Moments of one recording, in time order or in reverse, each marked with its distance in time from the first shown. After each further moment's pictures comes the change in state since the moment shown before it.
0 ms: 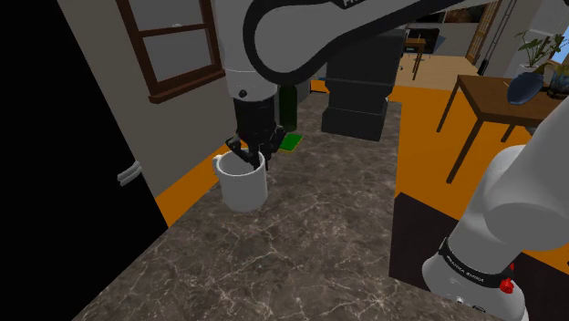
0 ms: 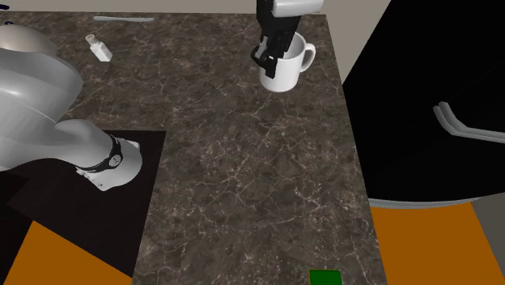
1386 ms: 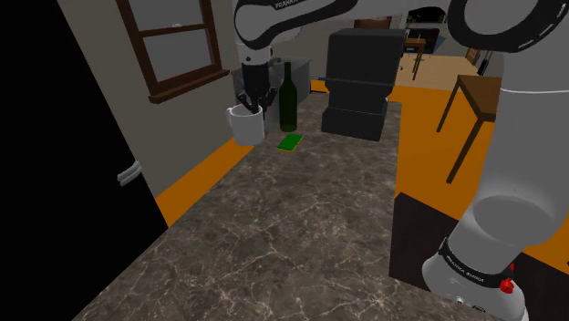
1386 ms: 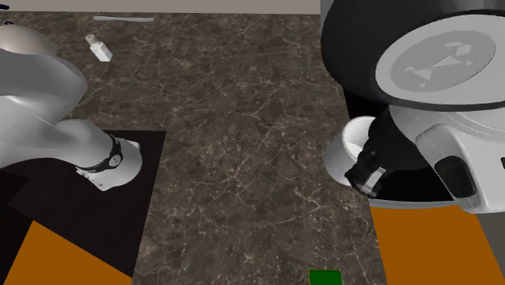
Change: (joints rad) arm -0.169 0.443 -0.178 0.523 -0.161 -0.108 -0.303
